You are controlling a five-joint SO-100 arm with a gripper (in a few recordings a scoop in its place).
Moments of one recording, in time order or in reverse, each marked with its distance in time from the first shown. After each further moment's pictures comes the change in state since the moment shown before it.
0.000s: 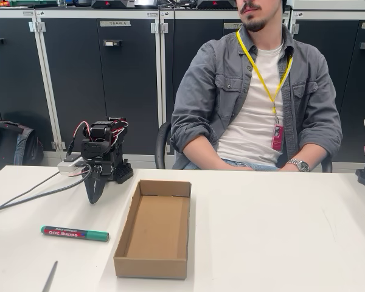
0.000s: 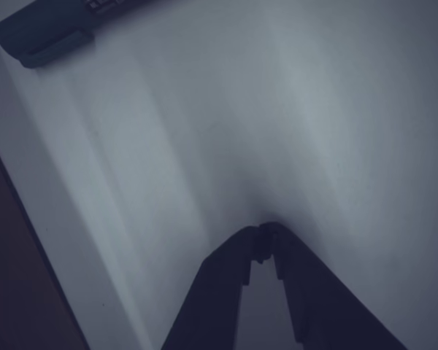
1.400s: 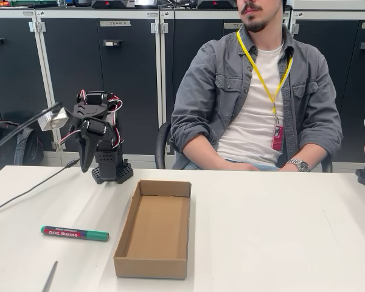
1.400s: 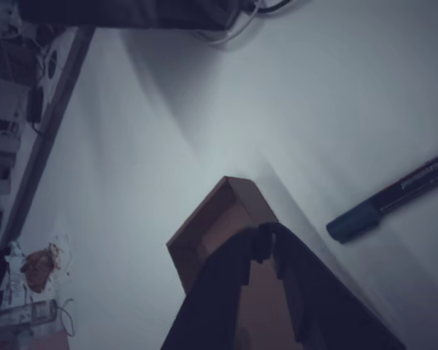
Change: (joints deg) arm -8.0 -48.1 -56.7 -22.1 35.9
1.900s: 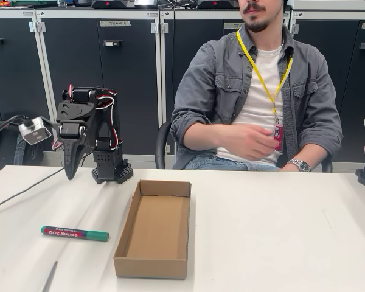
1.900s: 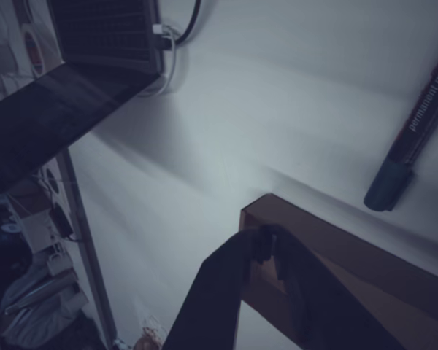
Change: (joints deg) arm 4.9 -22.9 -19.4 10.5 27.4
